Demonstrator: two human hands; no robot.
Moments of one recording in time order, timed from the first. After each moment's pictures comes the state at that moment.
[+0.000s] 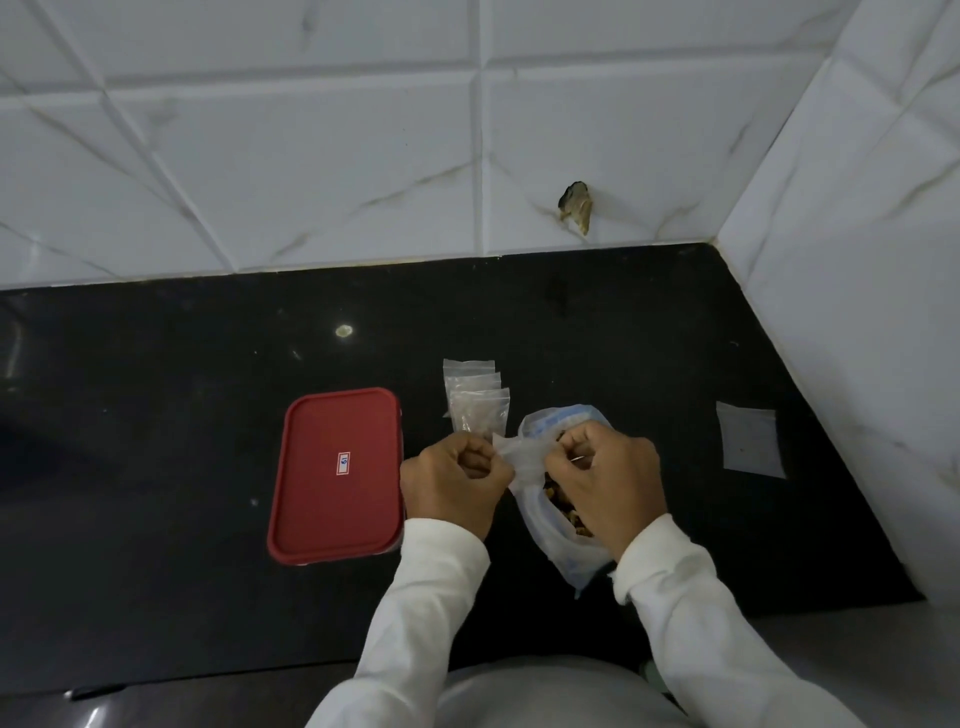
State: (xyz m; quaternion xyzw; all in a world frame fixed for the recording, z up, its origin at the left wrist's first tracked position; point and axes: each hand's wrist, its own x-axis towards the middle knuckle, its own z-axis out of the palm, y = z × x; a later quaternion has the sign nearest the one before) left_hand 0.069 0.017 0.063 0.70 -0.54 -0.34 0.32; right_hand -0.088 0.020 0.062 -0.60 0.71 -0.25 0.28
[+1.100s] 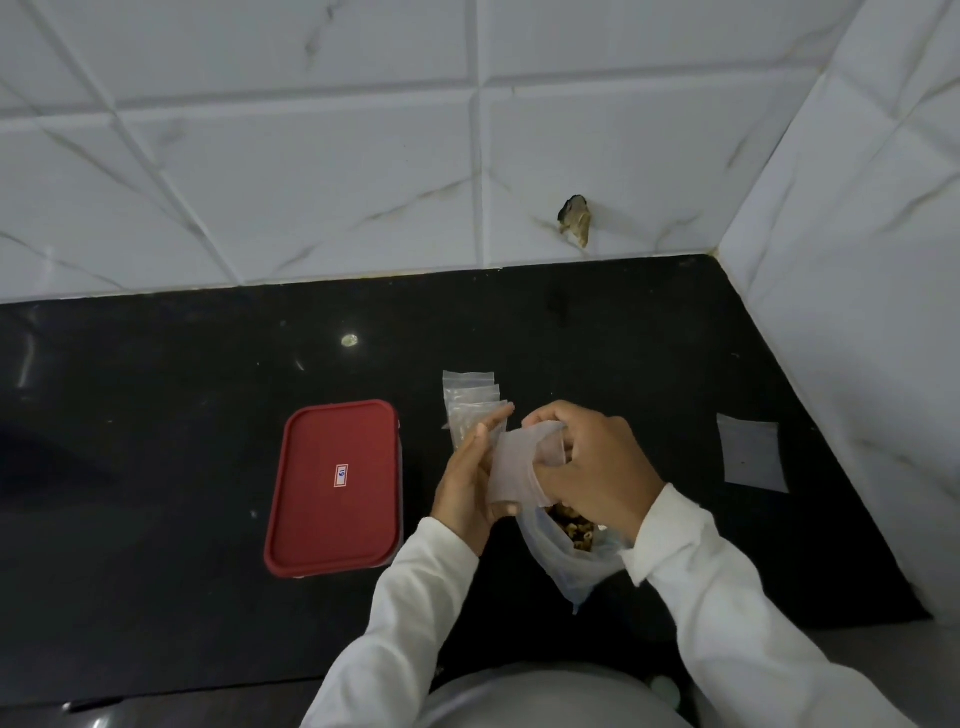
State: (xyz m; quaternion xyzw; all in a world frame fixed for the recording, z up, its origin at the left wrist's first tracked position) left_hand 0.060 -0.002 0.033 0.41 -0.19 -0.76 0.46; right_hand -0.086 0.001 0.112 -0.64 0.65 -0.19 0.37
